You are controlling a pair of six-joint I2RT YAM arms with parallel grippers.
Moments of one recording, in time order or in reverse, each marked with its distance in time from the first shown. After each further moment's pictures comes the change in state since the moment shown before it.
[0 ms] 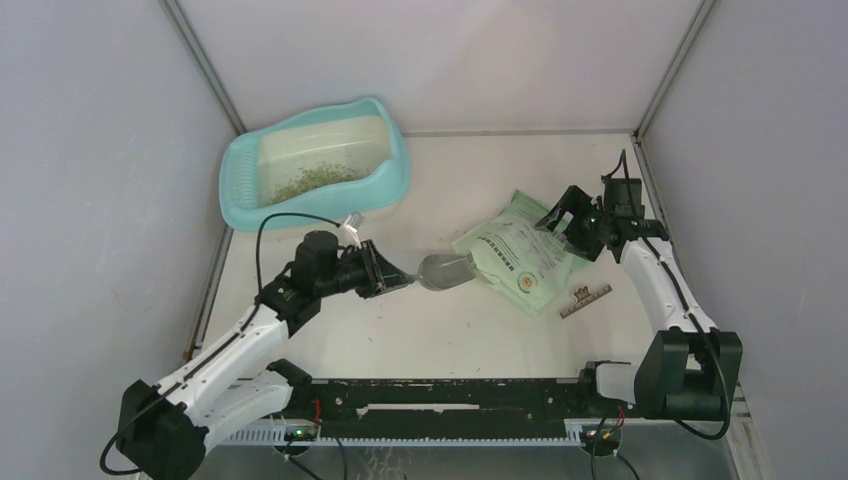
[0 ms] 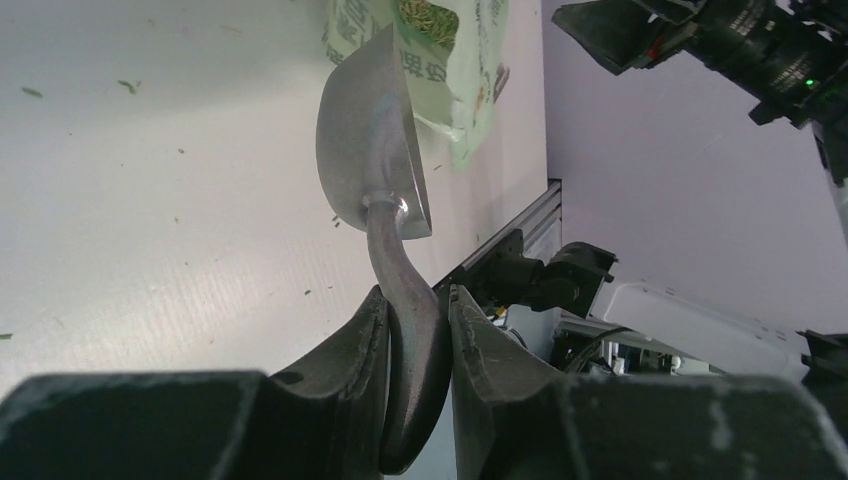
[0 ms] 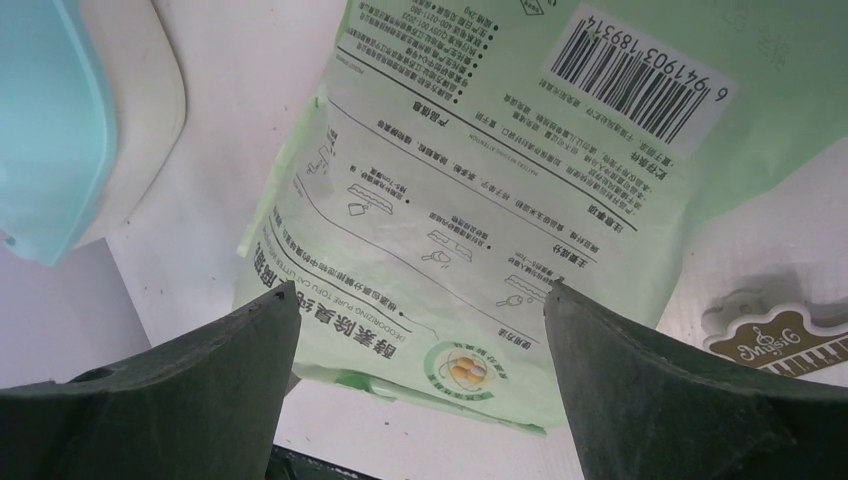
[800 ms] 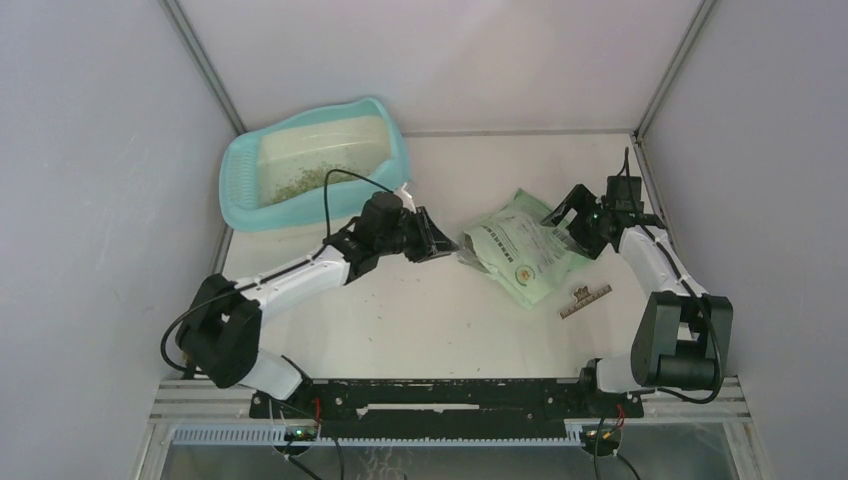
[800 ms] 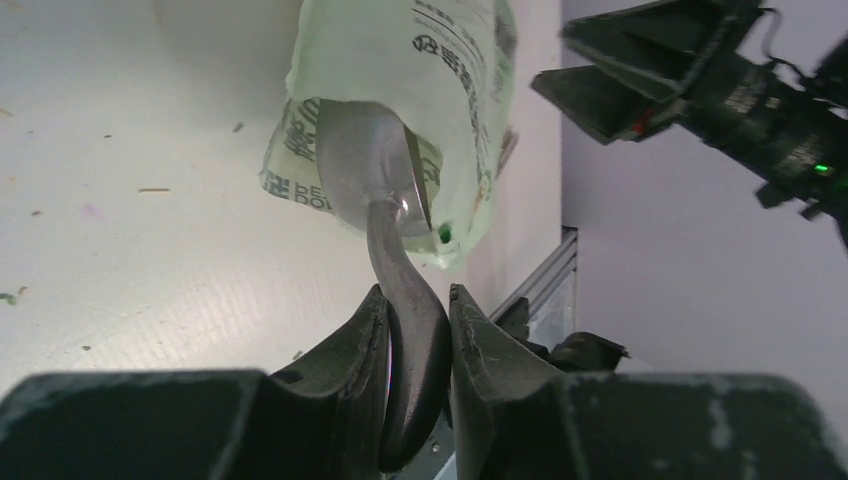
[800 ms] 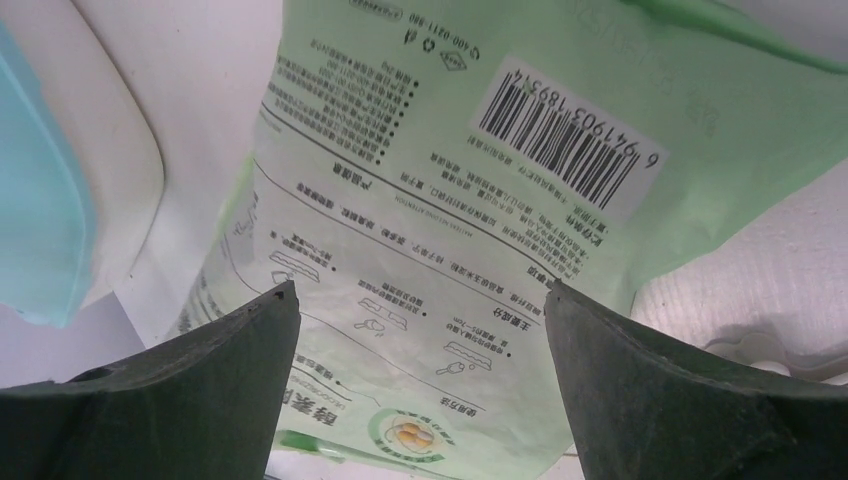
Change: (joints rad) left arm -0.139 0.555 0.340 0.184 -0.118 -0.031; right arm -0.057 0.147 0.000 0.097 0.004 0.041
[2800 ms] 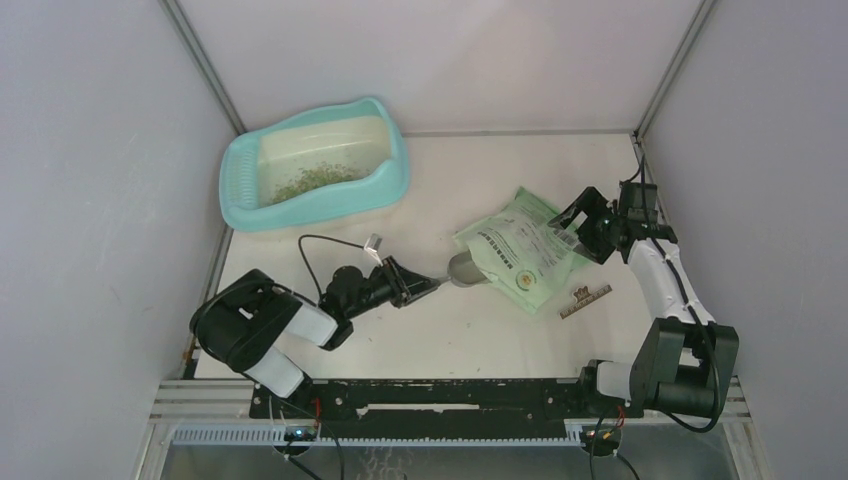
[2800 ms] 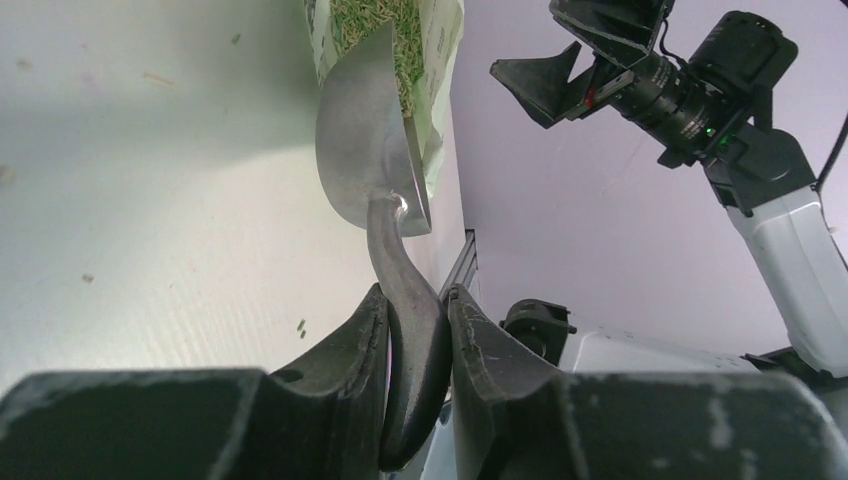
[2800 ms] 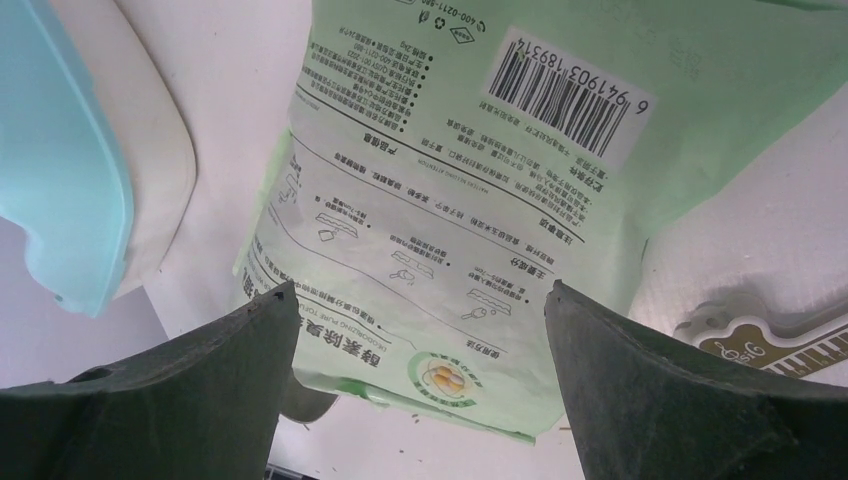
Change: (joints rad) left arm 0.016 0.127 -0.677 1.155 0.040 -0.296; right arm -0.055 -0.118 -0.042 -0.026 -0.044 -0.001
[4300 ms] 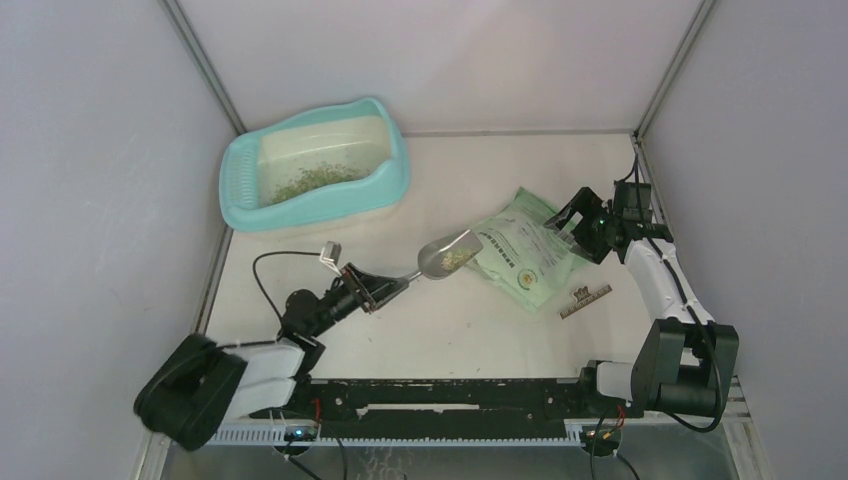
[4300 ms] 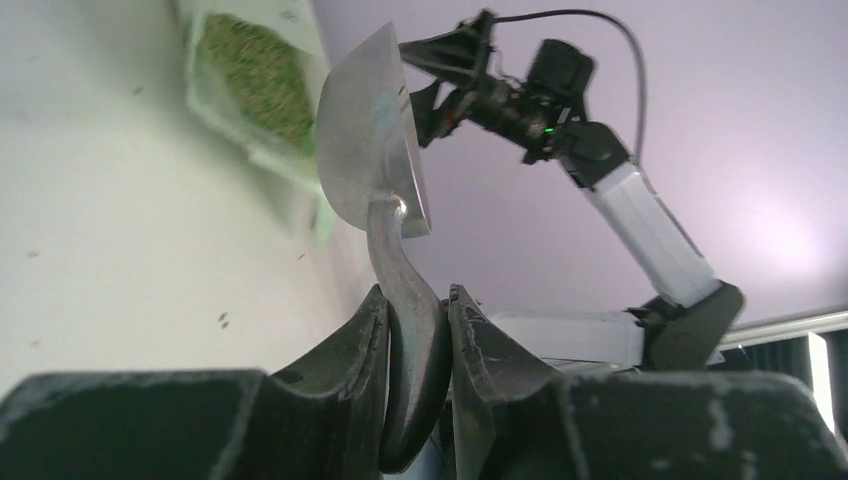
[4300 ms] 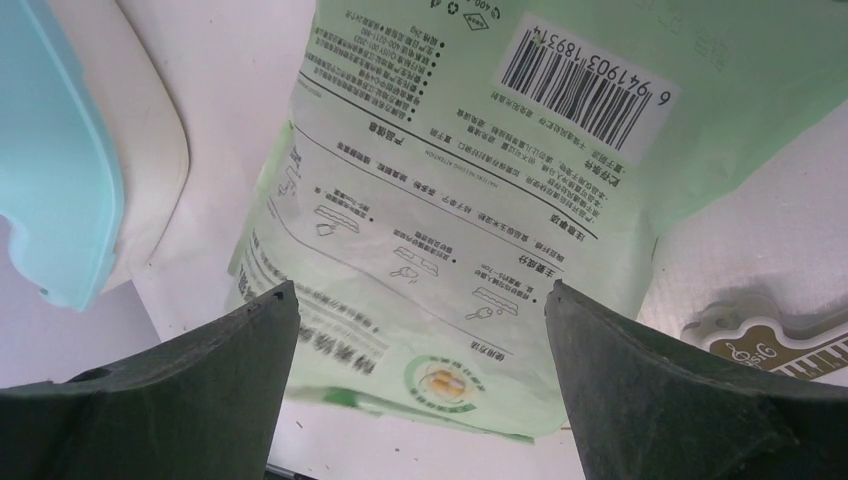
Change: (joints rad) left arm 0.157 -0.370 -0.249 0.110 0.076 -0.082; right arm 0.040 0.000 0.000 0.000 0.021 0.000
